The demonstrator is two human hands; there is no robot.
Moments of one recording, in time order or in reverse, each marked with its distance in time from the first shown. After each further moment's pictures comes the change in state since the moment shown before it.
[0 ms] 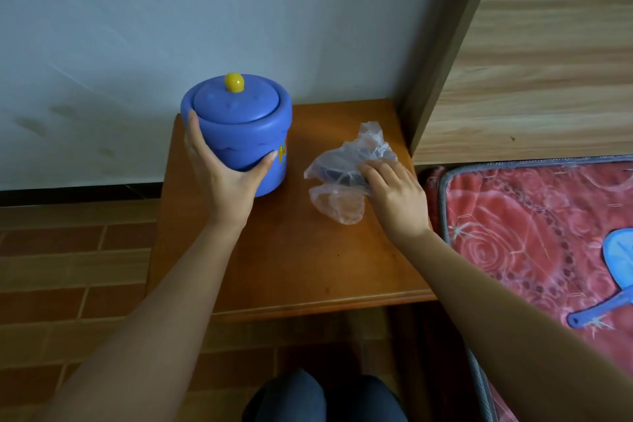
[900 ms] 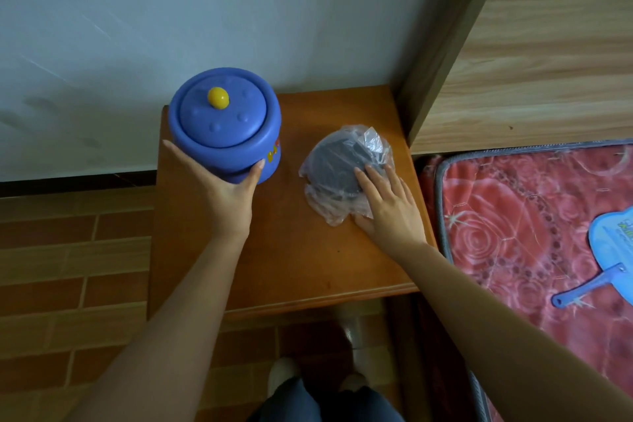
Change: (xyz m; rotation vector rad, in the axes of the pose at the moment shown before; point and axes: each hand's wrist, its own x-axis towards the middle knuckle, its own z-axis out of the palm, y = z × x) left_hand -0.016 -0.015 0.007 -0.153 -0.027 -0.304; right_hand -0.019 -0.010 0.001 0.084 -0.552 0.261
